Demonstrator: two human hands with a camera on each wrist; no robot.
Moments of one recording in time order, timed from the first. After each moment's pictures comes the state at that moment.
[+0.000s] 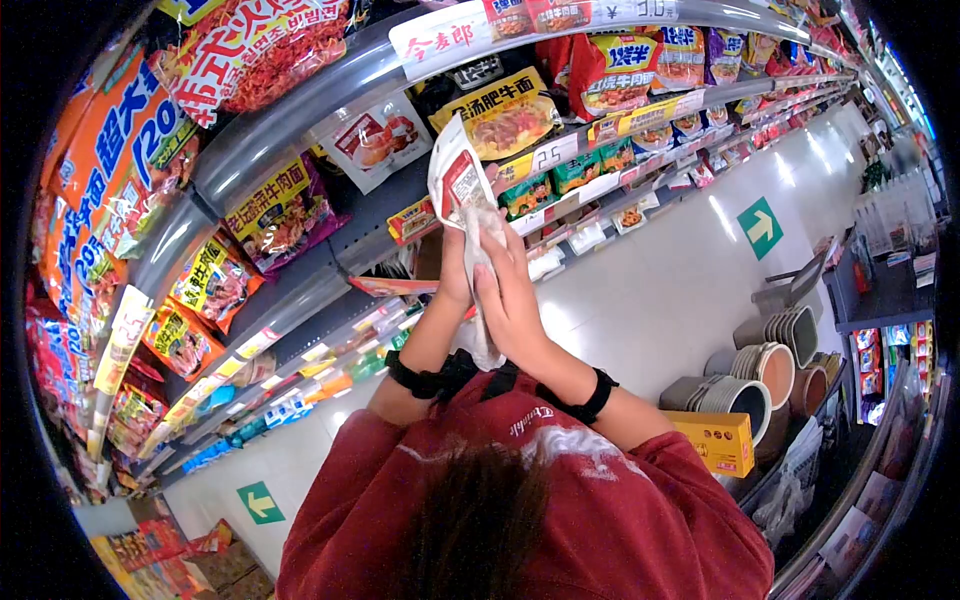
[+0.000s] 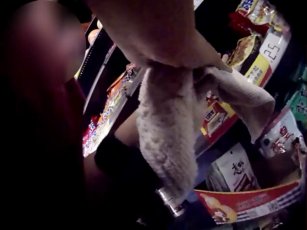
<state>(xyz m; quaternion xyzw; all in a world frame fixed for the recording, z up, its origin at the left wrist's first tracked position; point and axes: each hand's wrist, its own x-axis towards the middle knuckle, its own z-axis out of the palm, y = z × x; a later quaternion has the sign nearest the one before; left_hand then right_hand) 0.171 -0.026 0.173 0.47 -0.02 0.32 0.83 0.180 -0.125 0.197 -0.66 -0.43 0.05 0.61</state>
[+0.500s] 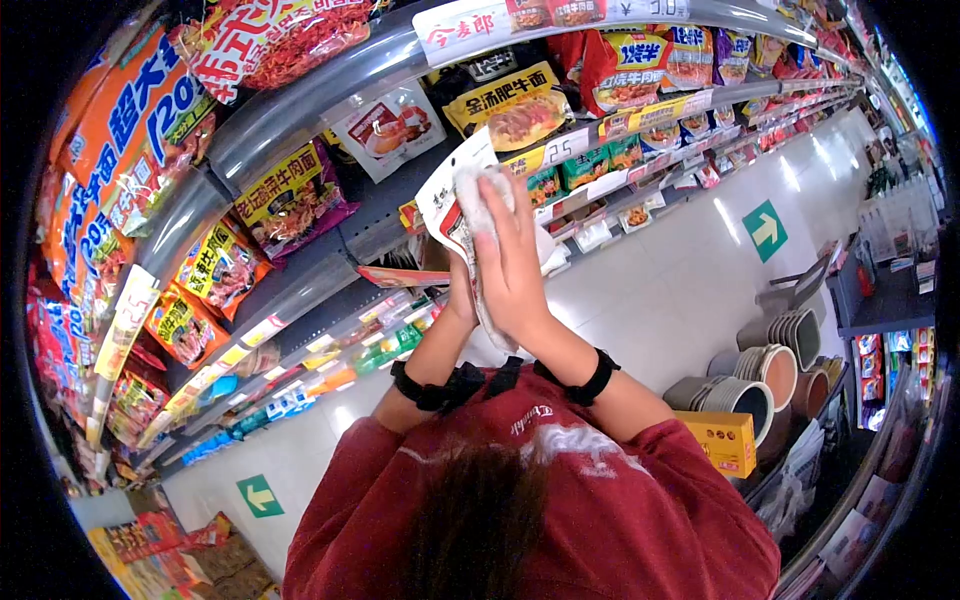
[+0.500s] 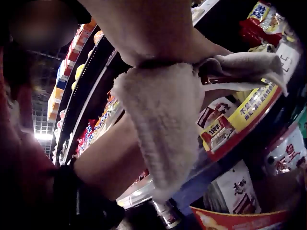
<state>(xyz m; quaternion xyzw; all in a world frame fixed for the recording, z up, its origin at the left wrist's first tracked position) 0.142 -0.038 0.141 0.41 0.04 0.29 0.86 0.181 -0.104 0.217 -0.67 -0.43 -0.05 0.60</state>
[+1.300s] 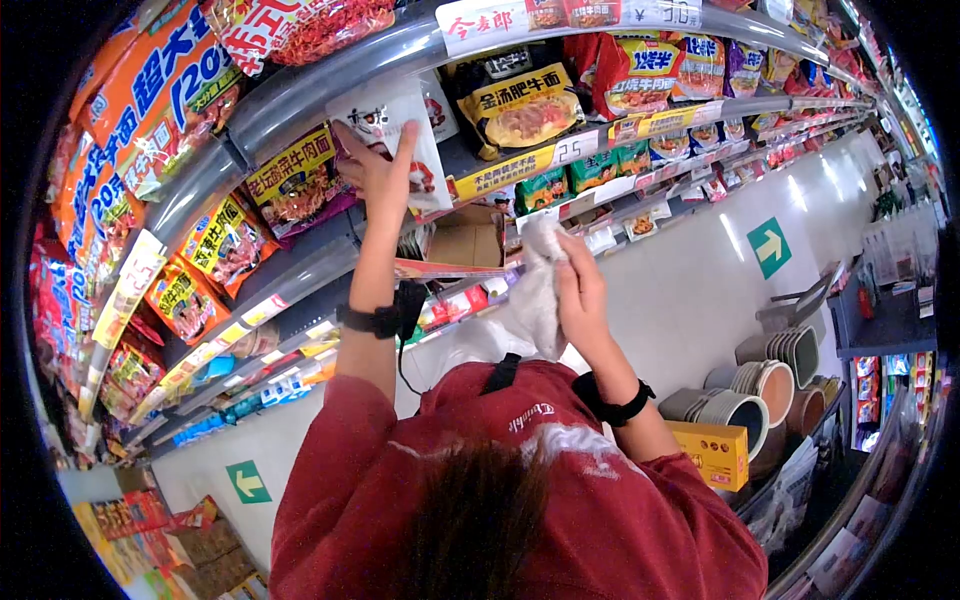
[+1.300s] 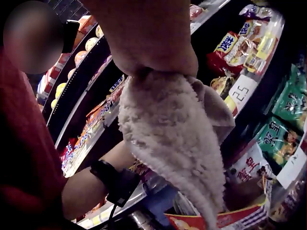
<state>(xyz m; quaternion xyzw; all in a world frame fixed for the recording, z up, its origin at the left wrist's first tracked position) 0.145 0.080 0.214 0.70 0.48 0.43 0.33 0.200 -0.177 0.190 -0.66 -0.43 0.06 0.61</state>
